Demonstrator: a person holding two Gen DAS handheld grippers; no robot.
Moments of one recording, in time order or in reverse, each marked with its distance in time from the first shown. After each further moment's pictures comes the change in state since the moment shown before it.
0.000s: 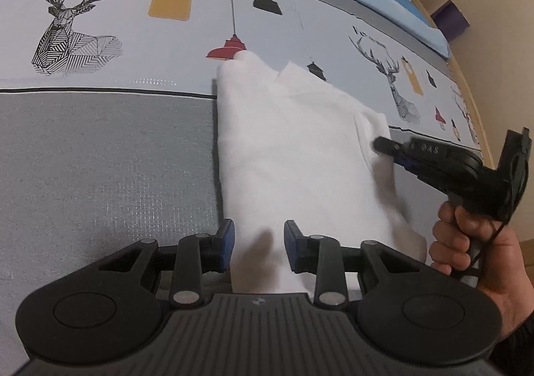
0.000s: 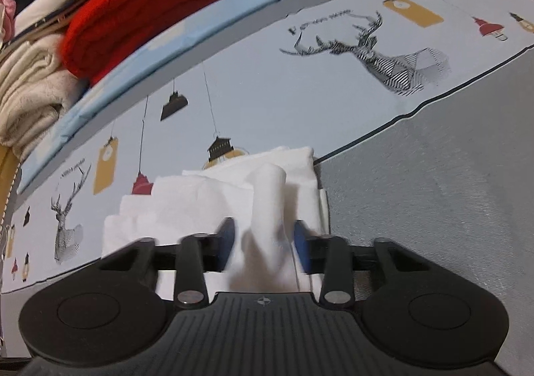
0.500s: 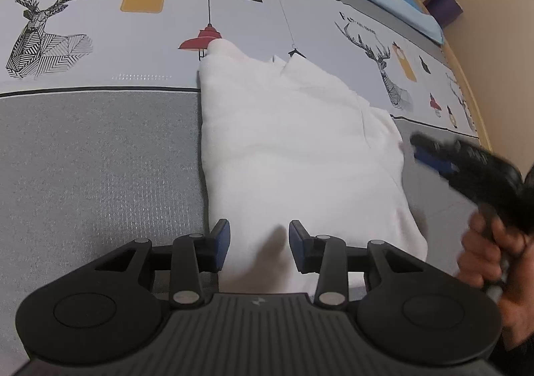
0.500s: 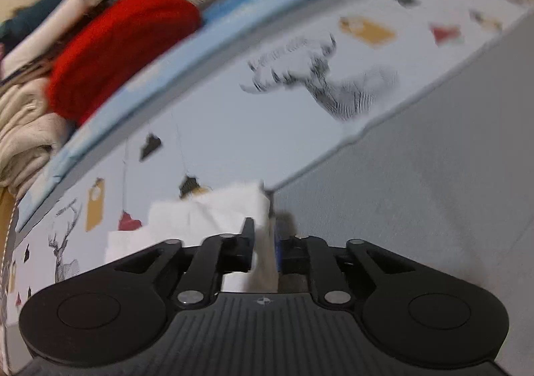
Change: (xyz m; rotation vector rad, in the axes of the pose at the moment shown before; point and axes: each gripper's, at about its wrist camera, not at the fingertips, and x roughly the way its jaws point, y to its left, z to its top) left arm 0.020 -0.023 -0.002 0.041 0.023 -0.005; right arm -0.054 -0.049 0.003 0.064 -0.116 0.012
